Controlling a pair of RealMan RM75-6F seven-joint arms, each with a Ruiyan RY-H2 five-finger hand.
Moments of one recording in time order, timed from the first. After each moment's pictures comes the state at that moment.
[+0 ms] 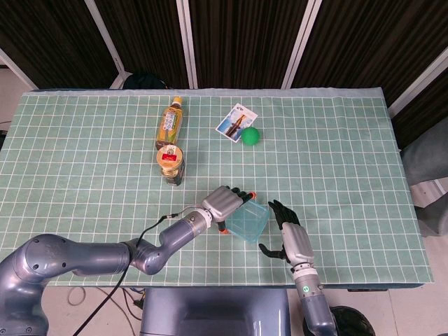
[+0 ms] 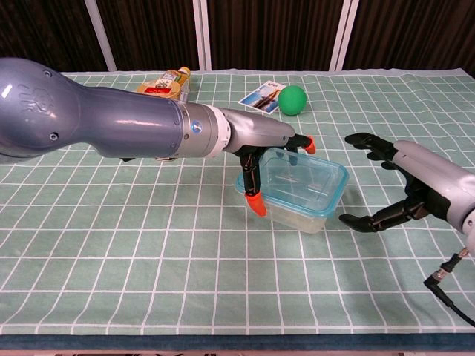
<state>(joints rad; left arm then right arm) -1.33 -1.71 -0.11 -1.34 0.72 0.59 0.45 0.32 -1.71 0.16 -1.80 -1.13 1.28 -0.29</state>
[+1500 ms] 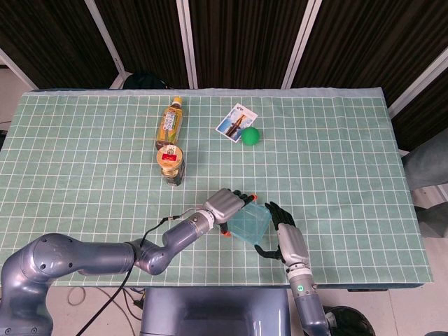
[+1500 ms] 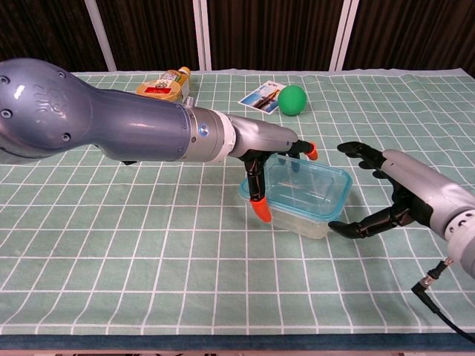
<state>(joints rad) -1.37 -1.72 -0.09 -1.33 0.67 0.58 0.41 0.32 -1.76 0.17 -1.77 -1.09 1.29 -0.28</state>
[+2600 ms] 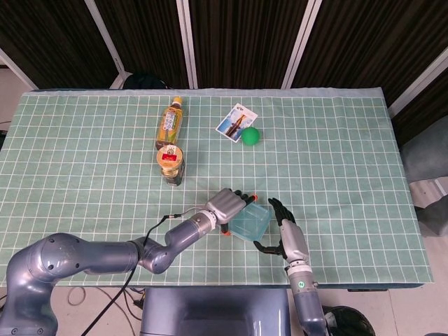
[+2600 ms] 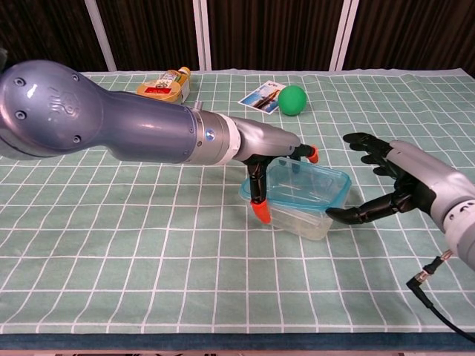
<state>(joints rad) -1.41 -1.74 -0.06 -1.31 0.66 0.54 0.41 0.31 -1.78 0.22 -1.78 -1.06 1.30 -0.19</state>
